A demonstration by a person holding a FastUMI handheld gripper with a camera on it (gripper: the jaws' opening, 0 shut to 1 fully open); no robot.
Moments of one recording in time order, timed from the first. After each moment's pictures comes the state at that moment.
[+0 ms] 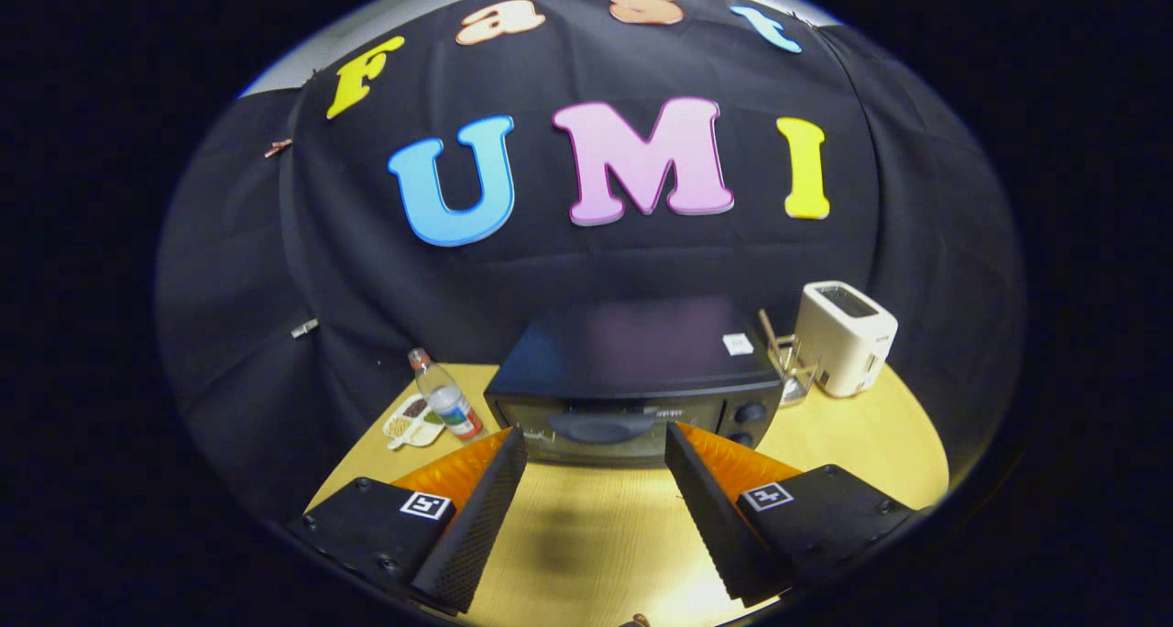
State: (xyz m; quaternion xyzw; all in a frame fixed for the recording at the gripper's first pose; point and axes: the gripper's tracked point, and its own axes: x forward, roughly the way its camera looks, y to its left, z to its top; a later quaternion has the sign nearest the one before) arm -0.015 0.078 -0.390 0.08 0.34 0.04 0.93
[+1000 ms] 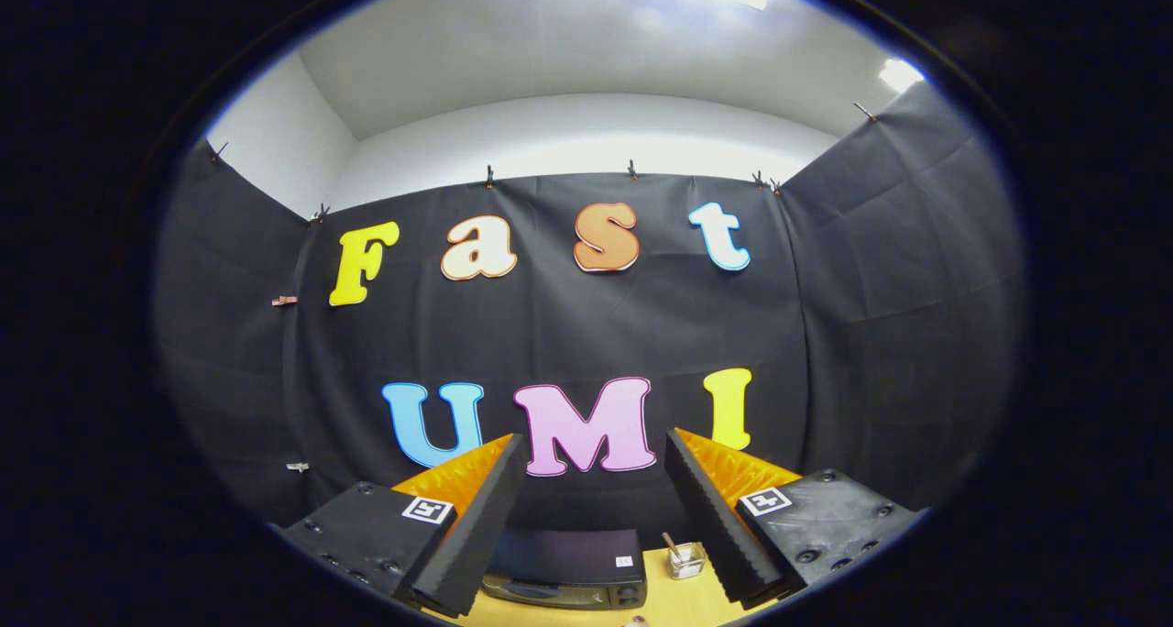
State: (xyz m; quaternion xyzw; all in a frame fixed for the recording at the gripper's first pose) arm 0.021 -0.038 -0.065 0.05 0.05 0.00 1.00
